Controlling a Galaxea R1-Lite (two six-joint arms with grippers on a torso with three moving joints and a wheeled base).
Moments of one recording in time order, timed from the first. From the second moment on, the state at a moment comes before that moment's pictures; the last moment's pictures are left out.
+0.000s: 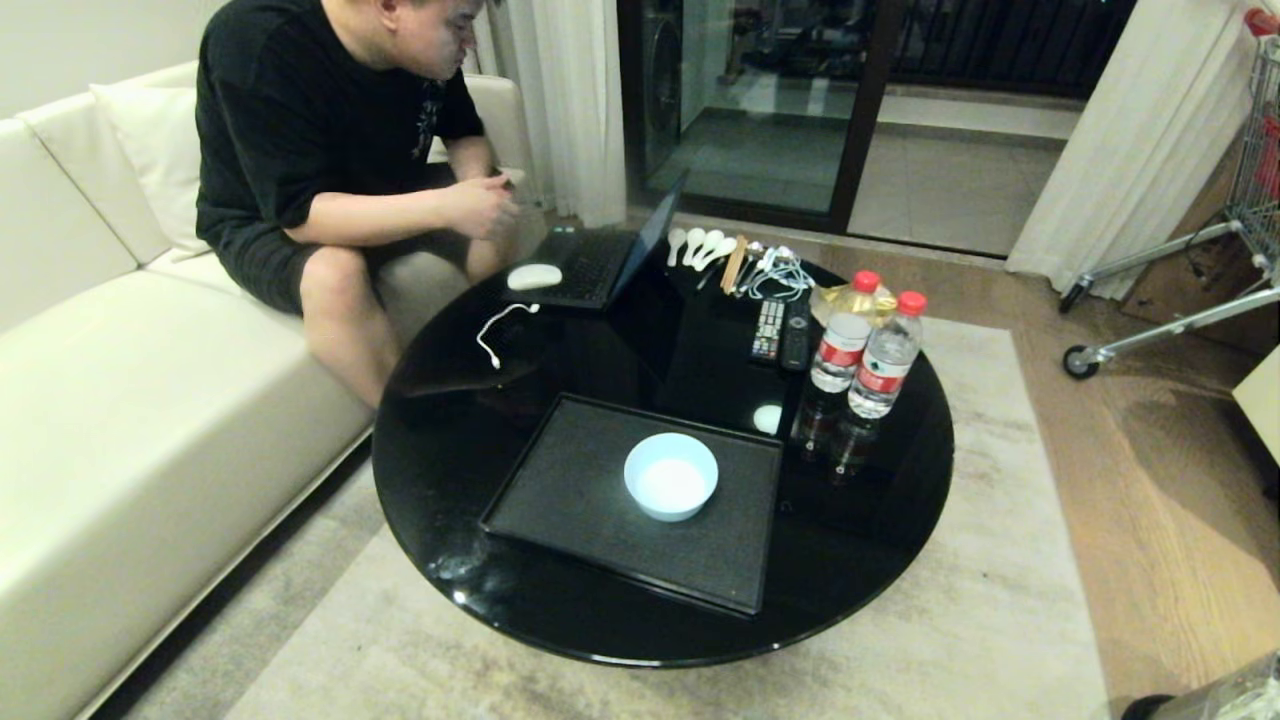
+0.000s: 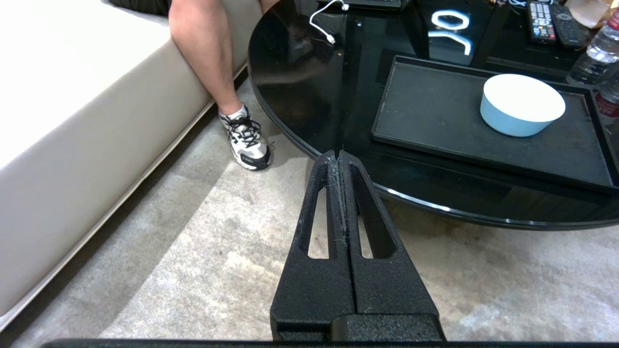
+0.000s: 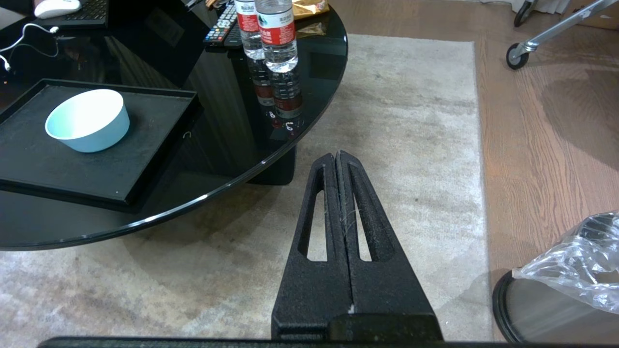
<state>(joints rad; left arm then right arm) 0.00 0.00 0.00 -0.01 0.01 -0.02 -0.01 0.00 0.00 -0.01 -0.06 0.06</state>
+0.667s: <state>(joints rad) 0.00 0.00 0.00 -0.01 0.01 -0.02 -0.01 0.00 0.00 -0.01 -0.06 0.06</state>
